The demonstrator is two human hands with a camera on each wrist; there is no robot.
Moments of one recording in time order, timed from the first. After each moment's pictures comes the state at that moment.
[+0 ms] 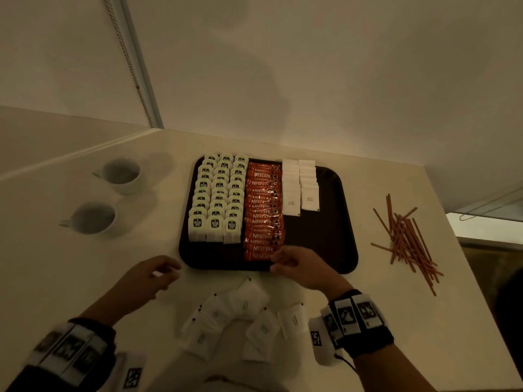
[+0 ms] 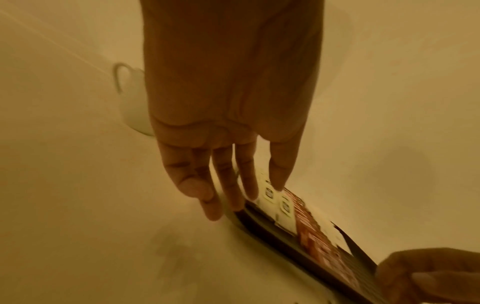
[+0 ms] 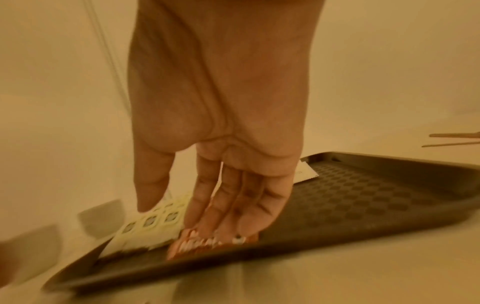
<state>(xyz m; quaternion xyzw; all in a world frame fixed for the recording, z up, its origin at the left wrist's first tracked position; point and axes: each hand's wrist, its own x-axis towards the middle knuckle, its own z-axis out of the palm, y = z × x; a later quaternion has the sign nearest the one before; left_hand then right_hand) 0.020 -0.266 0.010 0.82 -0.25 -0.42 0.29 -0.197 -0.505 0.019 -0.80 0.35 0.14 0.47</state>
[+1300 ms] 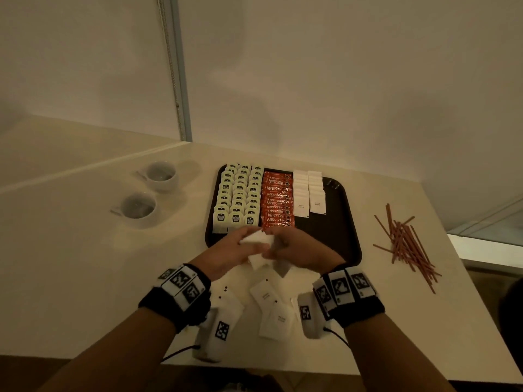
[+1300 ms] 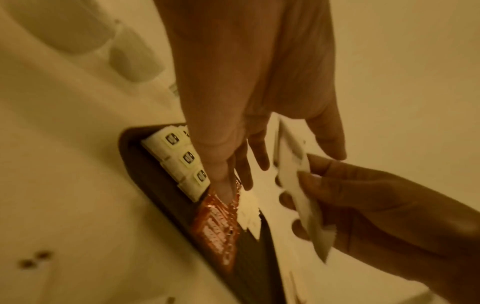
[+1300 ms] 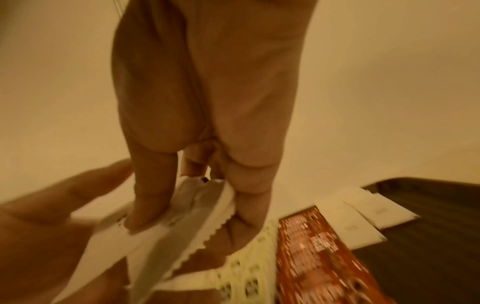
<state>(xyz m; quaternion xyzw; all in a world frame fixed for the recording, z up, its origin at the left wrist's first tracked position) -0.048 -0.323 0.059 0.59 -0.24 -0.56 0.54 -0.164 -0.451 0.086 -0.82 0.28 0.11 0.49</state>
